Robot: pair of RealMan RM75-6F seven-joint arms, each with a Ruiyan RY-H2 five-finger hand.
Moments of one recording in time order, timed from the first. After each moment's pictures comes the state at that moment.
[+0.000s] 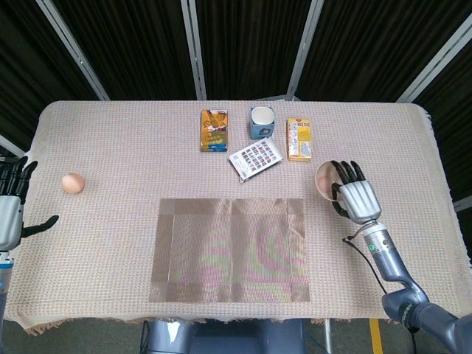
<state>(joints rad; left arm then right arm) -0.28 -1.12 -0.11 -1.63 1.33 1.49 0.05 0.57 -1.57 0.11 -0.95 -1.49 1.15 0.06</state>
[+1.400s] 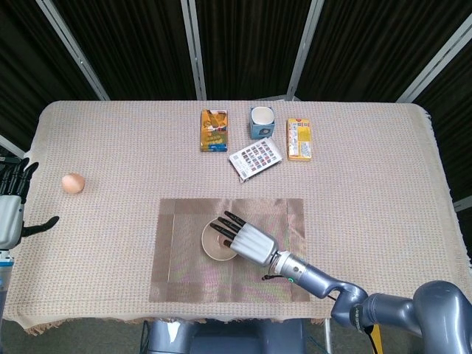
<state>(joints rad) -0.26 -1.13 -0.14 -1.60 1.33 1.43 0.01 0.82 -1.66 0.04 -1.30 -1.73 0.96 -0.27</state>
